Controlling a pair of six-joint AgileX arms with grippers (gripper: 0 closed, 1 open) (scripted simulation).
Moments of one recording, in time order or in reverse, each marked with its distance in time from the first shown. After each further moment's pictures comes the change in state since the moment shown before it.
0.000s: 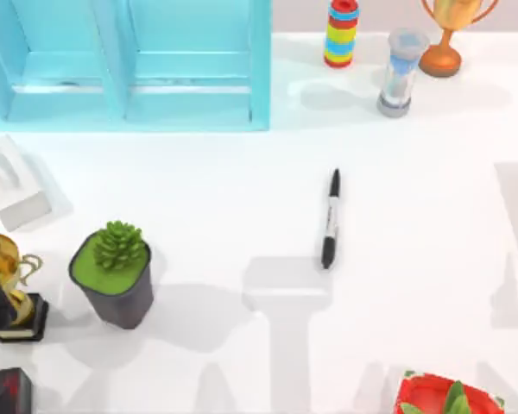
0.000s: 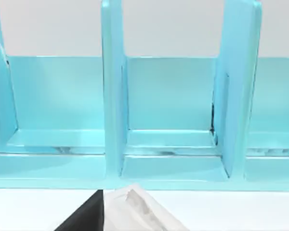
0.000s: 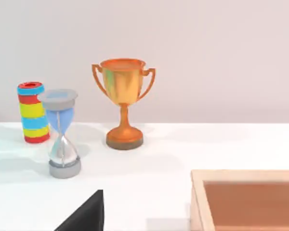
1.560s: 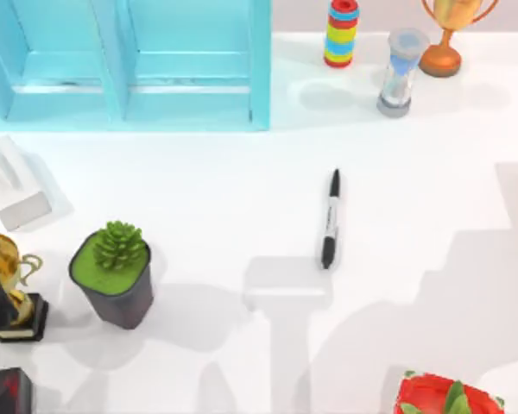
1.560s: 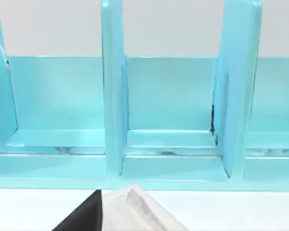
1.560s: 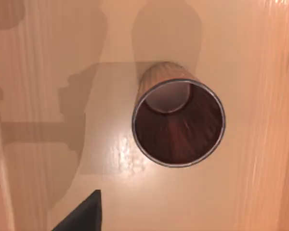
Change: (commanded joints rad) left arm 0.000 0.000 0.000 0.000 0.000 0.000; right arm -0.480 1.810 1.601 -1.297 0.000 -0.464
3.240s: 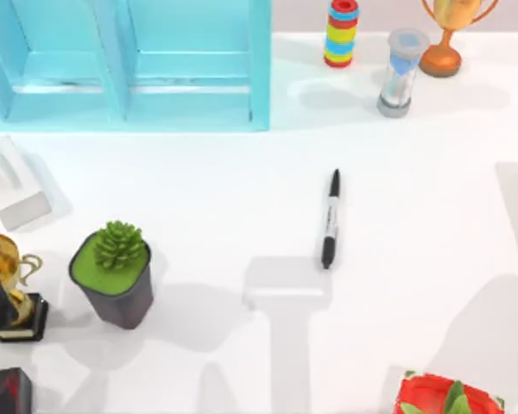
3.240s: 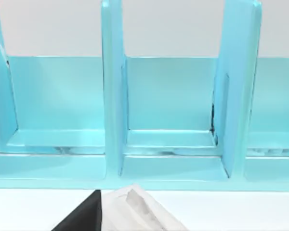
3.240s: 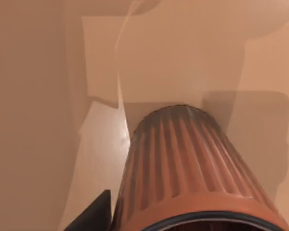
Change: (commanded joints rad) left arm 0.000 0.000 0.000 0.000 0.000 0.000; right arm -0.021 0.141 -0.241 0.313 0.001 -0.020
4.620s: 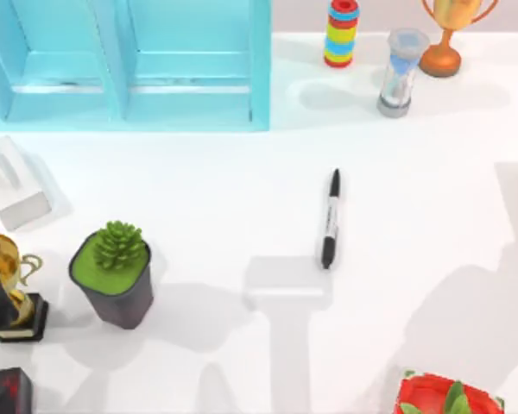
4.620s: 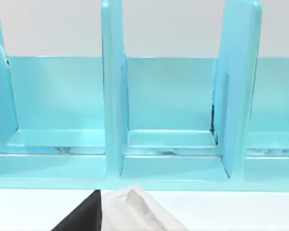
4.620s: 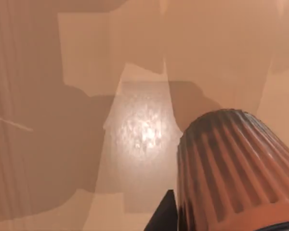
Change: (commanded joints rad) left arm 0.000 0.000 0.000 0.000 0.000 0.000; right arm 0.054 -0.024 0.059 -0.074 -0.001 0.071
